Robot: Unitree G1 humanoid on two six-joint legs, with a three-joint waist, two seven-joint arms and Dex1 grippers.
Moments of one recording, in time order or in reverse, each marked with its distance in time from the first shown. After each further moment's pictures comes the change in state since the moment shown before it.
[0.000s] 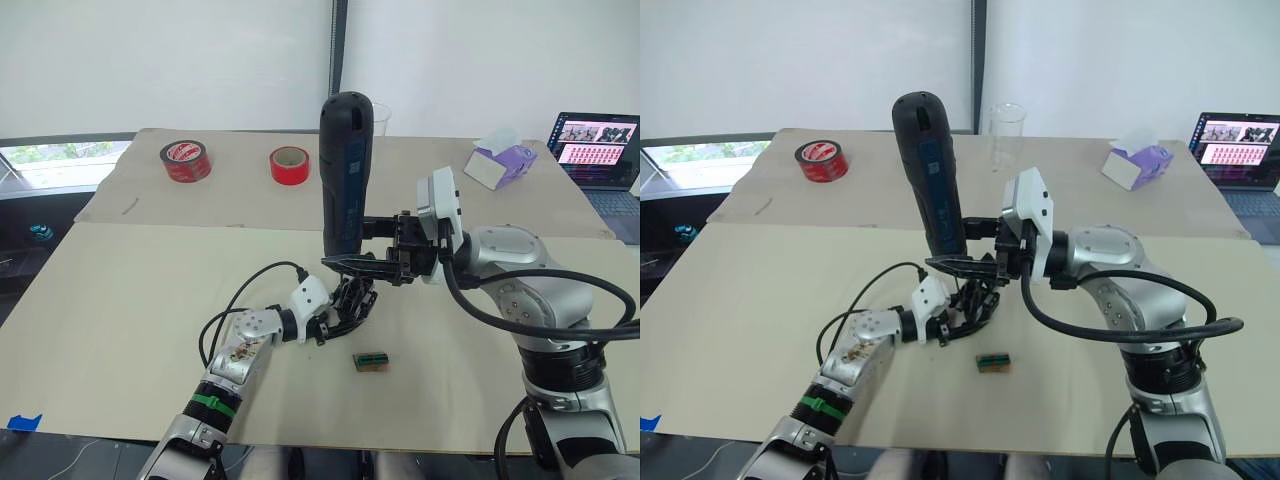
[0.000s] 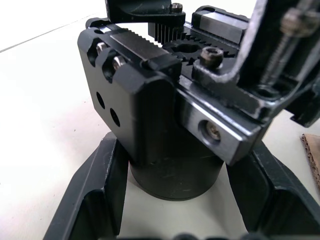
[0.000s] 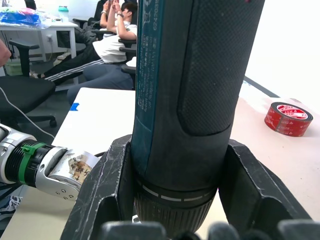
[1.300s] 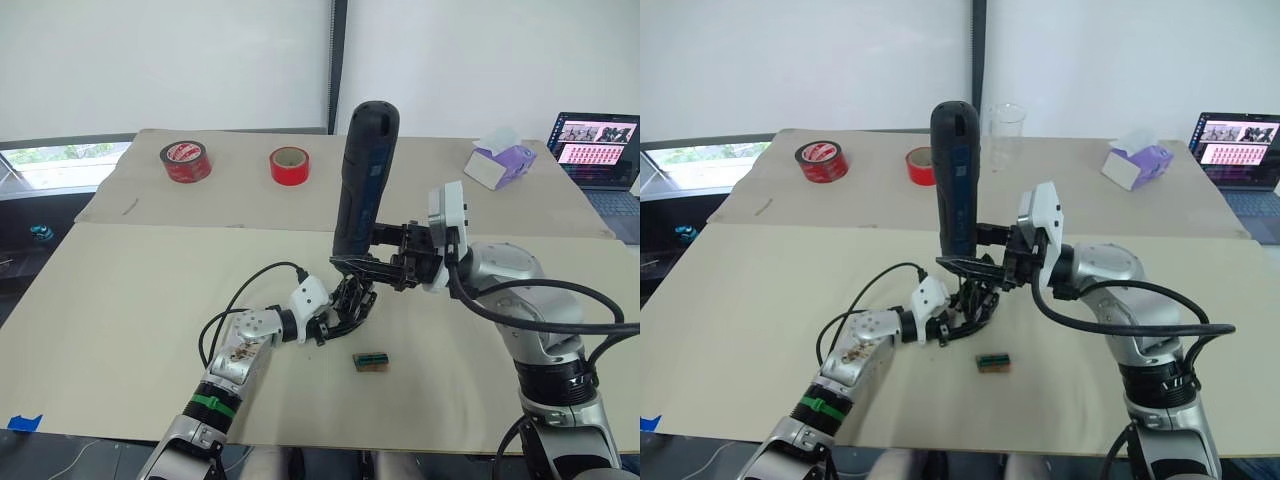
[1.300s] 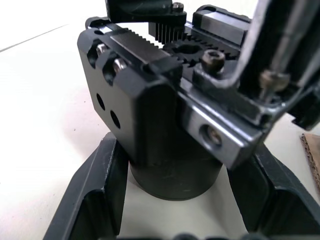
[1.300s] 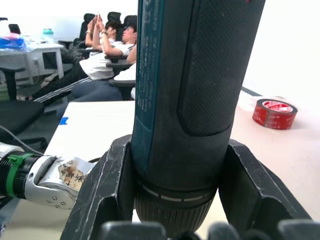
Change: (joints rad) left arm 0.002 0.001 0.000 0.001 0.000 0.000 0.000; right arm 0.108 0.038 -0.033 0.033 -0.002 -0.090 -0.019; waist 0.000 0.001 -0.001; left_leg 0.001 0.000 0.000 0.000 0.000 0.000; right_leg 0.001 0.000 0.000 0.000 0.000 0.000
